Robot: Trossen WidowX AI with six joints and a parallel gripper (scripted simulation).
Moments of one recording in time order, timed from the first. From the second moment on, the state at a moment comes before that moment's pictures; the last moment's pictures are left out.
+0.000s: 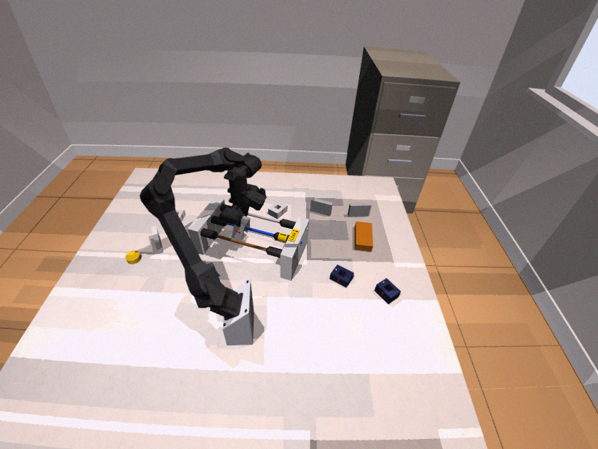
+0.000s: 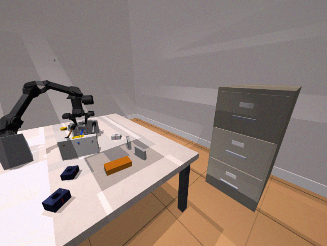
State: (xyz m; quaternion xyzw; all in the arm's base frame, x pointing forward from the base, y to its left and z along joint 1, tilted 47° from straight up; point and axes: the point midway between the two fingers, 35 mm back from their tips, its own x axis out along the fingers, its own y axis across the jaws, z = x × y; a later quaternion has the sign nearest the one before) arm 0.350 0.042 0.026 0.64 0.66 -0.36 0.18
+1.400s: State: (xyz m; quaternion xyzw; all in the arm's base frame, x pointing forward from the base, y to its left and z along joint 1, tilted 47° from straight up) arm 0.353 0.051 0.017 0.64 0.65 -0.36 0.18
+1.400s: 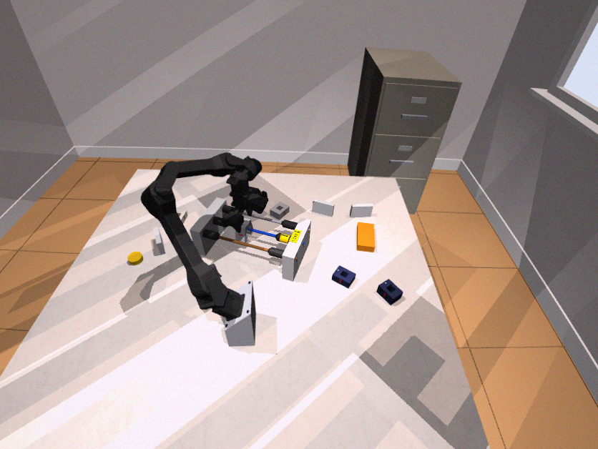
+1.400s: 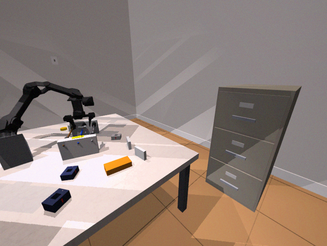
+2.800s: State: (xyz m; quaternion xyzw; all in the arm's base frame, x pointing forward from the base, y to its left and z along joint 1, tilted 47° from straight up) arm 0.344 0.090 -0.014 0.64 0.66 -0.36 0.17
